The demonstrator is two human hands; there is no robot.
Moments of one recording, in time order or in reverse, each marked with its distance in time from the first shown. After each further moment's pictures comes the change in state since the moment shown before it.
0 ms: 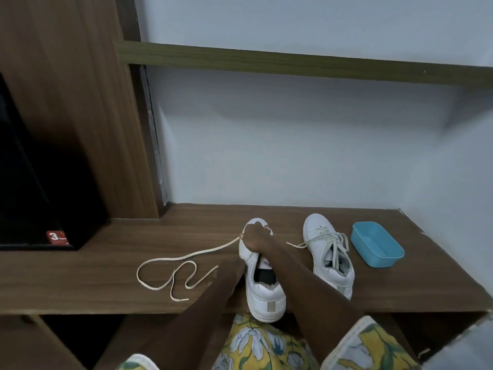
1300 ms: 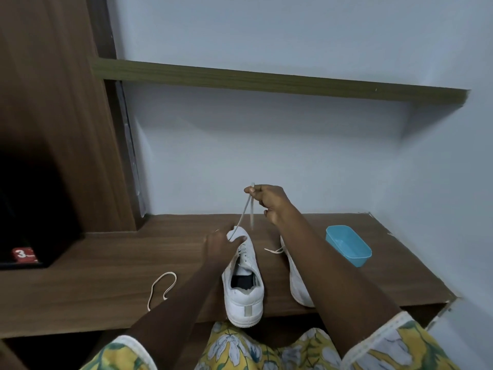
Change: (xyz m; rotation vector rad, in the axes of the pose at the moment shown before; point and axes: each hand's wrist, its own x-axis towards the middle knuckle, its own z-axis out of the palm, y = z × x) left_hand -0.035 0.080 -0.021 0.208 0.249 0.504; right_hand -0.038 0.034 -0.113 1.170 0.269 -0.026
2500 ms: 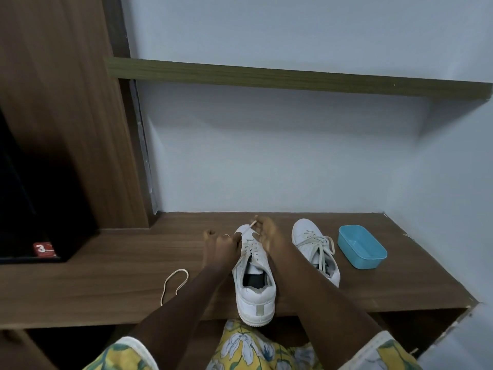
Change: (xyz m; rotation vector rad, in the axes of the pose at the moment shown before) left_hand -0.007 -0.025 -0.009 0.634 0.097 0.281; right_hand 0.015 0.082 0.039 0.393 0.057 0.317
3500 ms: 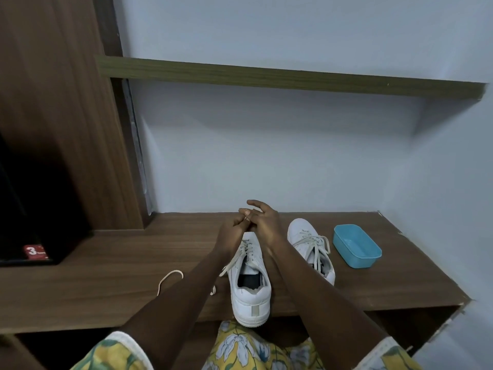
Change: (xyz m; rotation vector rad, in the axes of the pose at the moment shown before) left_hand 0.027 0.033 -0.027 -1.408 -0.242 -0.373; right_hand -0.005 -0.003 -0.012 -0.259 -0.145 -0.460
